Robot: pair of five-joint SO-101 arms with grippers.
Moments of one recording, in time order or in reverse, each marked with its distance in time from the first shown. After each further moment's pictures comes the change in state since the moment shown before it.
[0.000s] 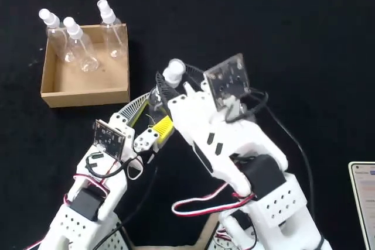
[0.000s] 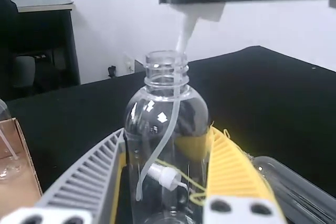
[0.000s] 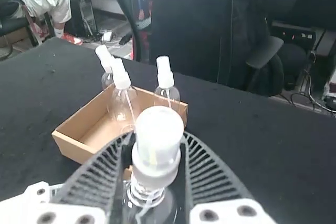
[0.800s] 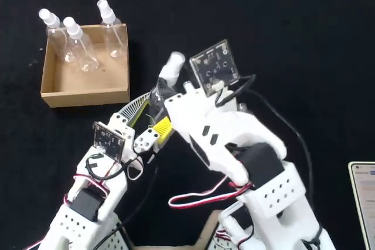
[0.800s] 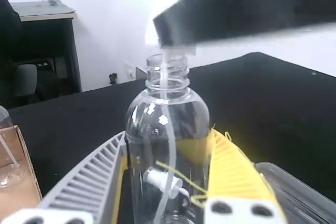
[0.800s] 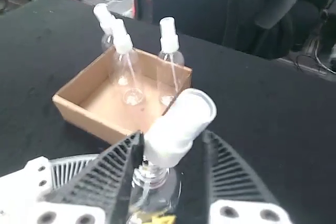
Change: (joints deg) left arm -0.1 -0.1 0.0 0.0 0.0; right arm -0.4 8.0 -12.0 12.5 0.0
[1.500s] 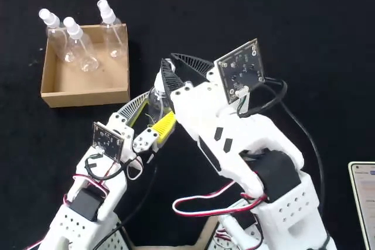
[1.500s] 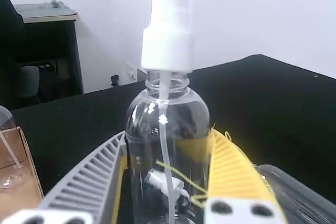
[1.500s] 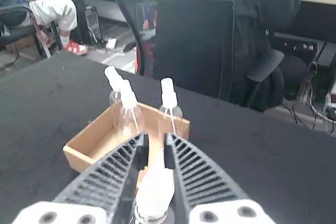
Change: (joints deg) left arm -0.3 -0.1 0.0 0.0 0.0; right arm 0.8 -2.6 -4.9 -4.2 0.0
